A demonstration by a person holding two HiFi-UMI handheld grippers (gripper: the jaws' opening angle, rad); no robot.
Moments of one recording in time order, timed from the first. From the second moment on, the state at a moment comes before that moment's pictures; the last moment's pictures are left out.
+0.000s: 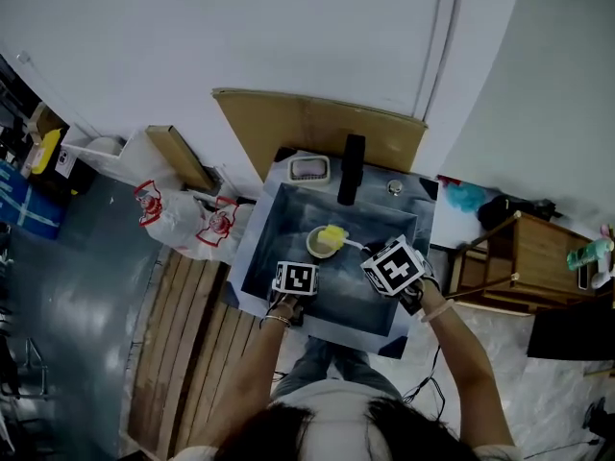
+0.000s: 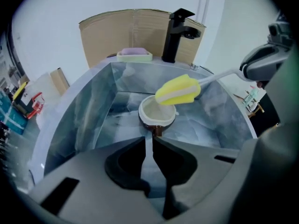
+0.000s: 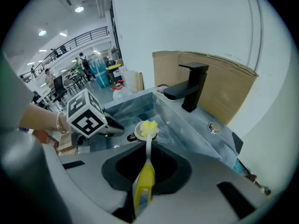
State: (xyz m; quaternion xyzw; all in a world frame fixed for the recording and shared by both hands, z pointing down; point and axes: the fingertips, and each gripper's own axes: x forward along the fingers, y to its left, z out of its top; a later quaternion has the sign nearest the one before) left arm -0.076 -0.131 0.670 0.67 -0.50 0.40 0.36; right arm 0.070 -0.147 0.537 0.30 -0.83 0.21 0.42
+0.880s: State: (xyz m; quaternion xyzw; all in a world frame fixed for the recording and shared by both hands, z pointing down) left arm -0.077 -0.111 0.590 0.69 -0.59 0.30 0.31; right arm 0.084 -0.112 0.514 0.35 -0.86 0.15 0.33
